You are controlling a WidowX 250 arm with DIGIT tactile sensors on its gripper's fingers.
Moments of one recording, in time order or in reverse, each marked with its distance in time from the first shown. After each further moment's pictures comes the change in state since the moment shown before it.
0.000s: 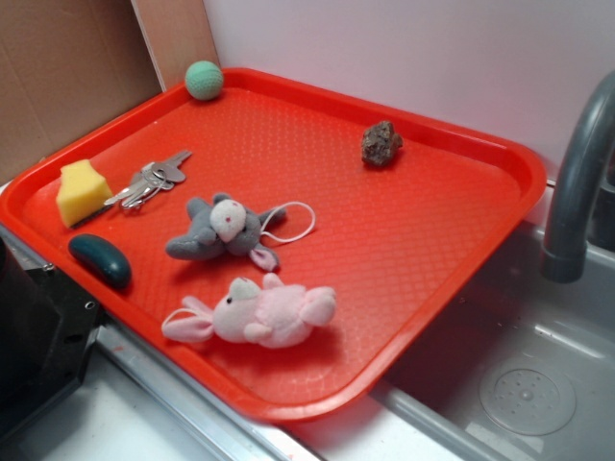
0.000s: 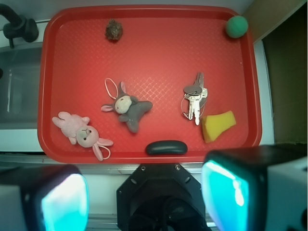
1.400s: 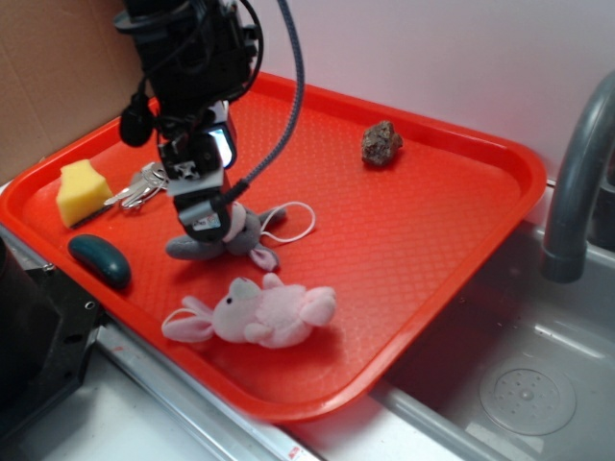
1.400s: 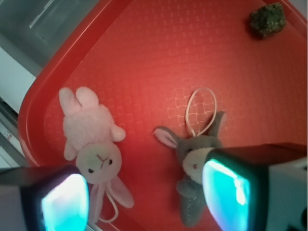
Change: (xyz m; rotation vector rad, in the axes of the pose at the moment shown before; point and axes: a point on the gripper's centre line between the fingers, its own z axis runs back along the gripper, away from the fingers) arm 0.028 -0.071 -0.148 -0.130 0.036 -0.697
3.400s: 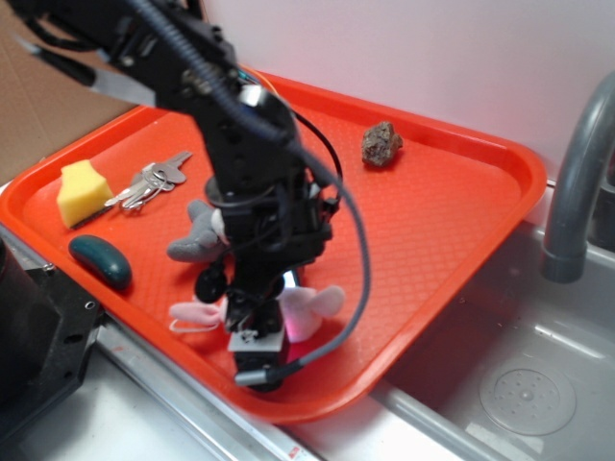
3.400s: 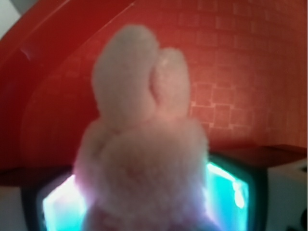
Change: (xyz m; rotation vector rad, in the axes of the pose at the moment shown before) arm 0.016 -0.041 -0.093 -0.032 0.047 -0.213
